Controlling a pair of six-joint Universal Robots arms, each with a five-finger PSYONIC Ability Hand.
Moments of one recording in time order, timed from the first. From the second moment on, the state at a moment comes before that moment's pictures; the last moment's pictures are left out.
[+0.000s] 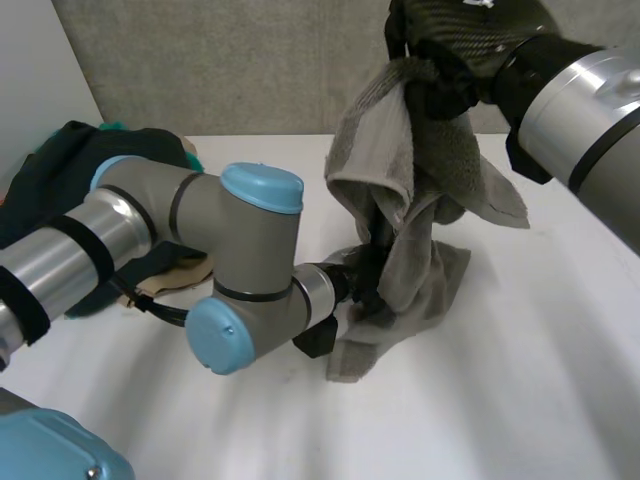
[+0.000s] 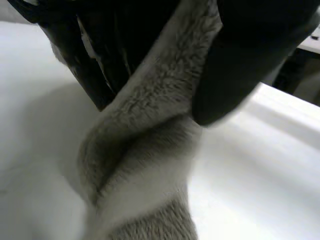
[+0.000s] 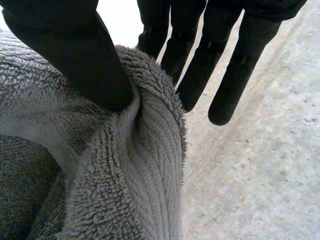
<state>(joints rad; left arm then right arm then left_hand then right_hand) 3.96 -2.51 -0.74 2.77 -1.37 2.81 2.06 -1.44 1.17 0.11 1.30 2.93 1.04 0.95 0.94 0.95 0.77 1.10 1.18 1.19 1.19 0.98</state>
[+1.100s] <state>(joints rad) 3.99 -2.23 -1.01 2.92 -1.68 3.46 1.70 -0.70 0.64 0.37 1.56 2.96 0.28 0.26 0.27 0.26 0.08 0.22 0.21 0.21 0.21 0.05</state>
